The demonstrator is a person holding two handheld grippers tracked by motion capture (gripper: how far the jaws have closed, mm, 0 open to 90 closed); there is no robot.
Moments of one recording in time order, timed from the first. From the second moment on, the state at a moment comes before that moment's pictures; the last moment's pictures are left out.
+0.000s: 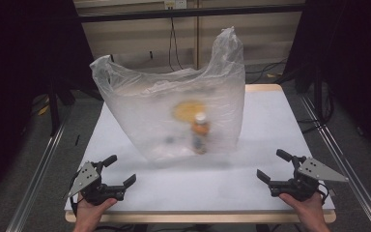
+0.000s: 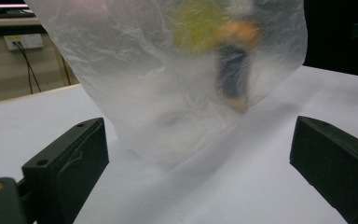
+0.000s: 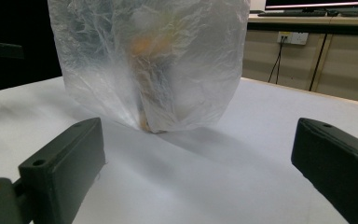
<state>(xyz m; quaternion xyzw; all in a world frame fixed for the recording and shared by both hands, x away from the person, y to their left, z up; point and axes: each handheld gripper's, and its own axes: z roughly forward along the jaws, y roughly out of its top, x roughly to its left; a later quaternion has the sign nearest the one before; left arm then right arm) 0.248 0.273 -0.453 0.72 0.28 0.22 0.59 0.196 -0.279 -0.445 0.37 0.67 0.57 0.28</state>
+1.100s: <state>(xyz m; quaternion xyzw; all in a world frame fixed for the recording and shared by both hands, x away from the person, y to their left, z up) 0.265 0.248 -0.438 0.76 0.23 0.14 0.59 0.228 -0.275 -0.429 0.36 0.71 0.58 0.19</state>
